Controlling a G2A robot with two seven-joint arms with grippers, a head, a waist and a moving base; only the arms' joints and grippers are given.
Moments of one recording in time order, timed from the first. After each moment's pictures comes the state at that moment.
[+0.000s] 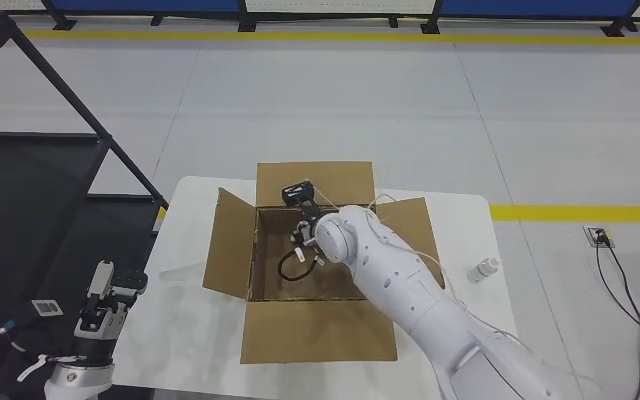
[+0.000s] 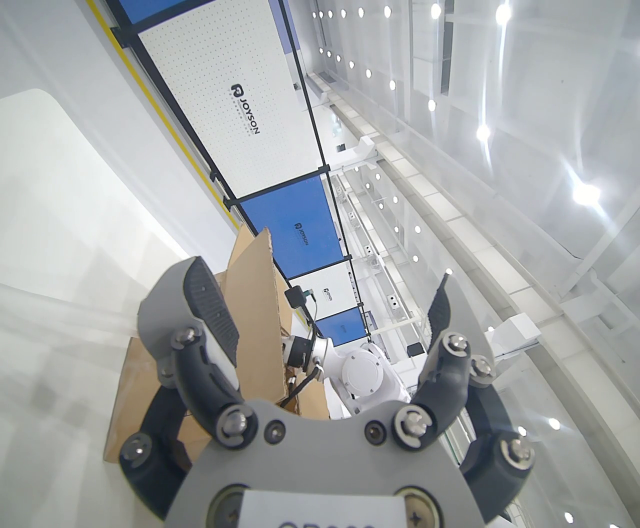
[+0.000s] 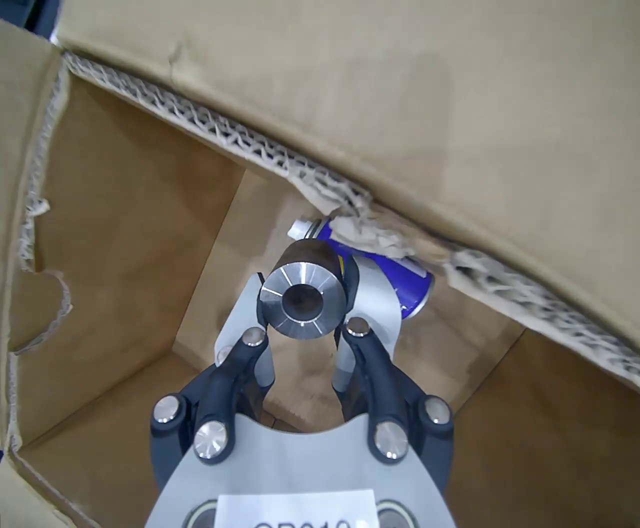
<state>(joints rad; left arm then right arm) 1.66 -1.30 -1.95 -1.96 -0.21 -0.33 -0.30 -0.24 -1.69 0.66 -0.65 -0.77 0.07 0.75</state>
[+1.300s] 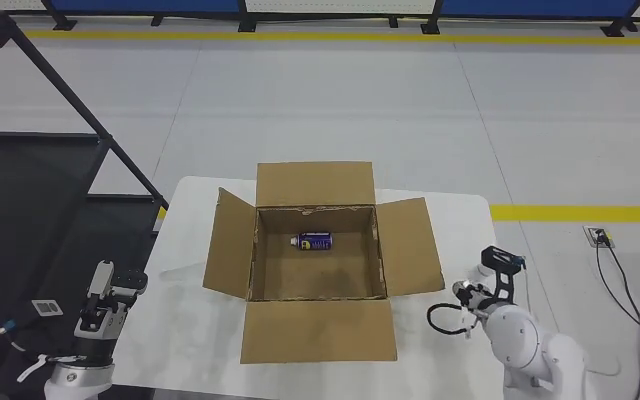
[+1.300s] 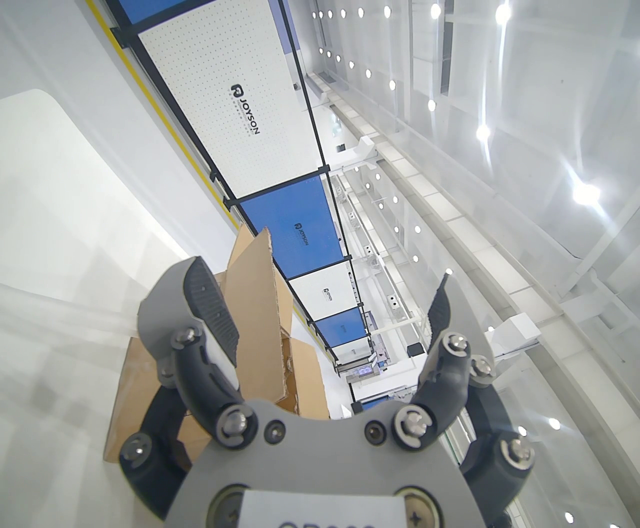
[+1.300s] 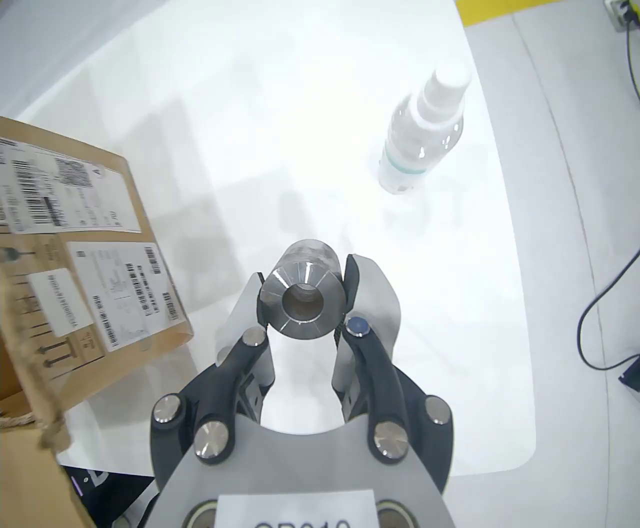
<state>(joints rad) 1.66 -1.30 -1.95 -1.96 -0.21 -0.33 -0.30 -1.25 -1.39 1.63 -1.83 -1.21 0.36 1.07</state>
